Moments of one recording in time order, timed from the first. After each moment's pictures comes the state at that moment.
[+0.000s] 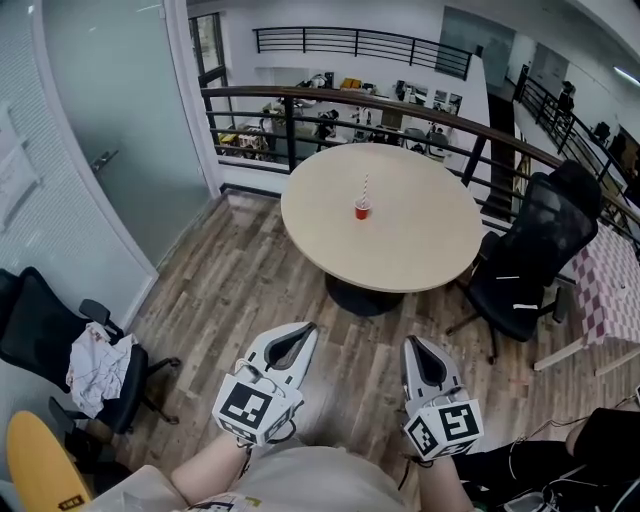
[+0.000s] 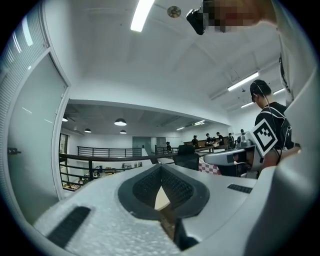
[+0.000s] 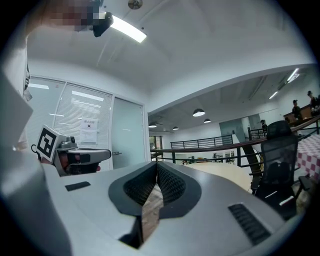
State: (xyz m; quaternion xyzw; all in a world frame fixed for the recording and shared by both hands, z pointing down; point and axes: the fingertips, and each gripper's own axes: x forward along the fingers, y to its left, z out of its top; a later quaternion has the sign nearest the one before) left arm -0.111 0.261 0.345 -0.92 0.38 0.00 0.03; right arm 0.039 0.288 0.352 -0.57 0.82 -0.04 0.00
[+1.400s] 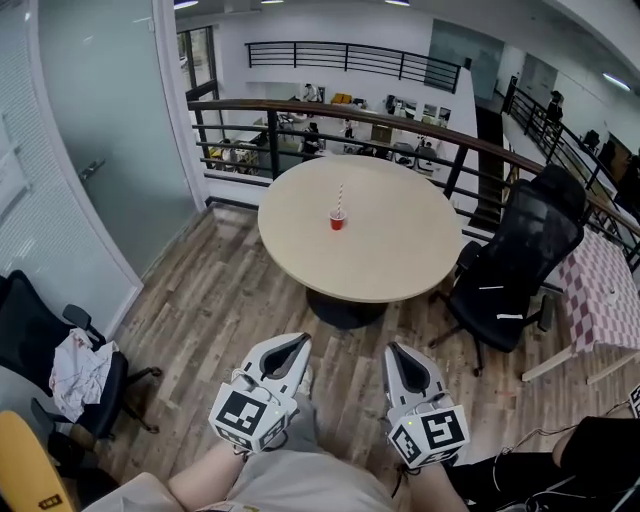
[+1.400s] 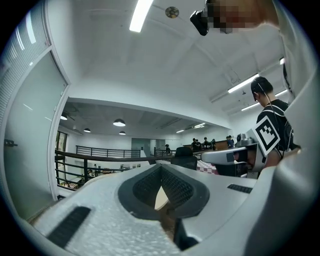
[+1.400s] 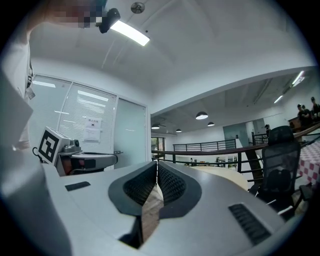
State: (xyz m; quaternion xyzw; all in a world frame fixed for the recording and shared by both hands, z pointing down) left arm -0.033 0.272 0.367 -0.92 0.38 0.02 0.02; right arm 0.094 0.297 0.360 -0.55 0.83 -0.02 0.00
